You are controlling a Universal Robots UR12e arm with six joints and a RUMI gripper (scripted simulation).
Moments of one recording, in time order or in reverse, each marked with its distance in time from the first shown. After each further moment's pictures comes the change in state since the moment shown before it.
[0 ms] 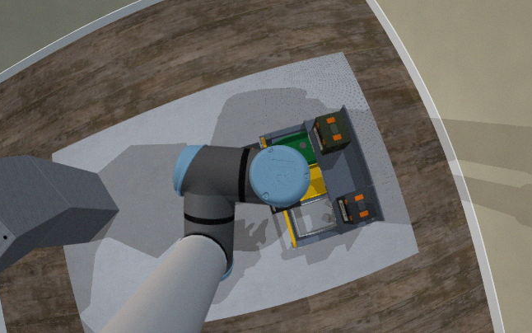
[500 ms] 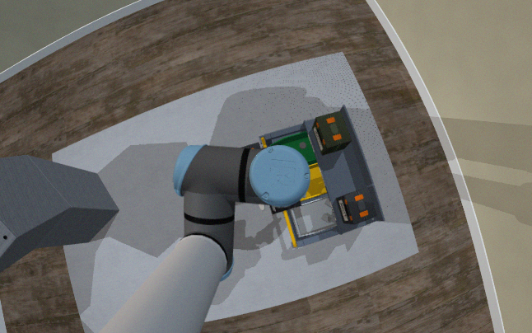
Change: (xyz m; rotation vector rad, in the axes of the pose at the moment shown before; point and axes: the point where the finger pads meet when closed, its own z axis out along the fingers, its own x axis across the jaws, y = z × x) arm 0.000 0.000 0.000 0.000 0.000 0.001
